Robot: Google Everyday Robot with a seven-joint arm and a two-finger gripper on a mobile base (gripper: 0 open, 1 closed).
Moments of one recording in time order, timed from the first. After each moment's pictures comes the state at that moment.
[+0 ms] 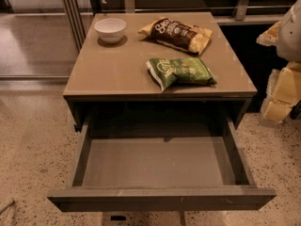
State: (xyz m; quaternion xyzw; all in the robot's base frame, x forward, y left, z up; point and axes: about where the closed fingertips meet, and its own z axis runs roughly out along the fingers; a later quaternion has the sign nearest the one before) arm 0.438 -0.216 0.977 -0.60 0.78 -0.04 0.16
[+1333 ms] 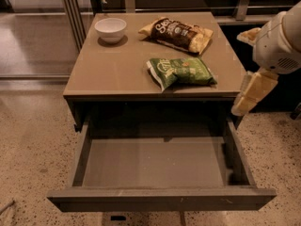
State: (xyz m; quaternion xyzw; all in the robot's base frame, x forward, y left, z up) arm 0.504 -0.204 0.940 -0.62 0.74 -0.04 0.26
